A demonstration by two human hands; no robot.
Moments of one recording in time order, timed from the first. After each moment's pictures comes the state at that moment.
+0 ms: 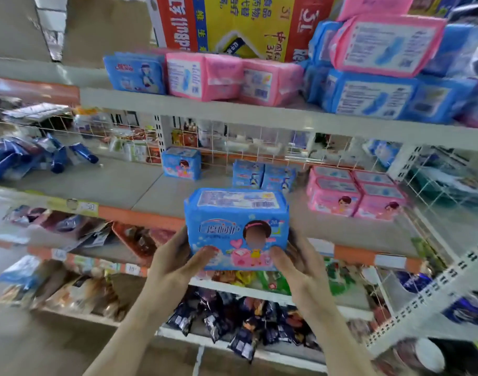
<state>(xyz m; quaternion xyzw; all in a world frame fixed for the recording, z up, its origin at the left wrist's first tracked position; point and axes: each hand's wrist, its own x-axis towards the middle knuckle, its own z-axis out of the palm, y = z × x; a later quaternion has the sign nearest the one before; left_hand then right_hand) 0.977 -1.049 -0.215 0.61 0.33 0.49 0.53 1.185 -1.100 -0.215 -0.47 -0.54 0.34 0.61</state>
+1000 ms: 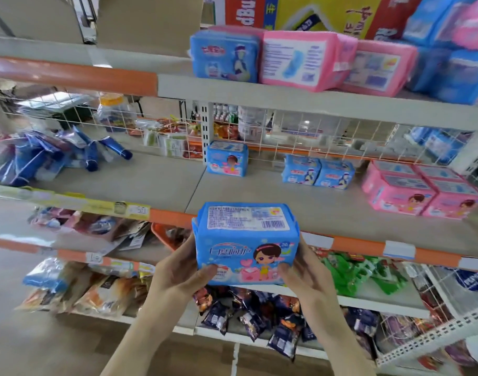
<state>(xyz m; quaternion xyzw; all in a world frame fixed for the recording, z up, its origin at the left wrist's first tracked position) 0.793 -0.955 -0.260 0.53 0.34 0.47 0.62 1.013 -1.015 -0.267 -0.50 -0.49 0.40 0.60</state>
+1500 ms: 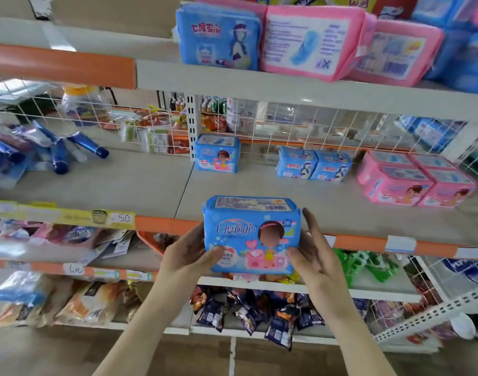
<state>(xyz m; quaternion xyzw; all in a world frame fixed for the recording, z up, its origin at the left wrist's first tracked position) 0.808 -0.886 -0.262 0.55 0.36 0.41 0.63 1.023 -0.969 -0.267 -0.55 -0.47 0.36 0.59</state>
